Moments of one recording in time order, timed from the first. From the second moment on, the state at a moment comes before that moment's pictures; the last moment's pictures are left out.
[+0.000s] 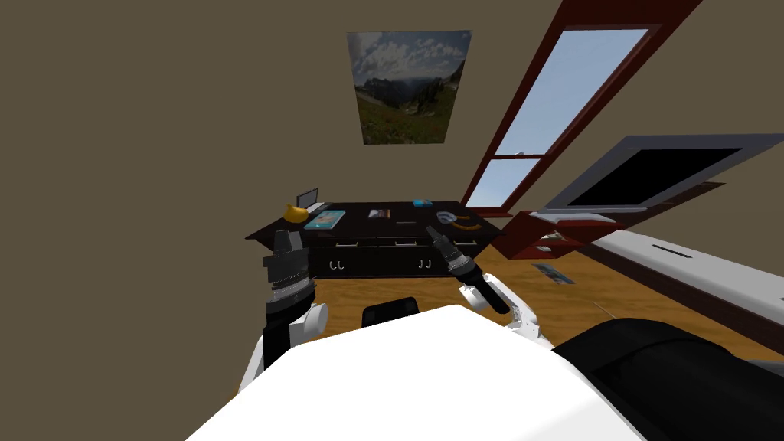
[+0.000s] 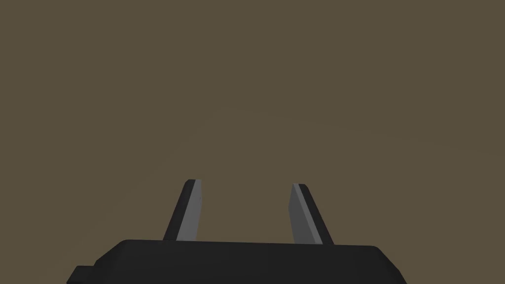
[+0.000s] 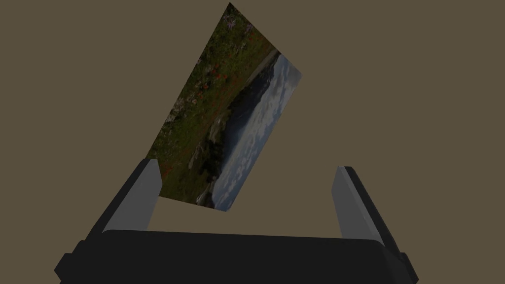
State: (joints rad) left arm 0.50 -0.03 0.00 -2.25 -0.07 -0.61 -0.16; right arm 0.55 -0.52 0.03 -2.21 0.10 -0.46 0.14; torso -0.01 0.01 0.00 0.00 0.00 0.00
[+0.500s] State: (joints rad) left arm 0.50 -0.03 0.00 -2.25 -0.07 -0.61 -0.16; right arm 0.57 -0.67 0.04 -2.16 0.12 -0.48 0.15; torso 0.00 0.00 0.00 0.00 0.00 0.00
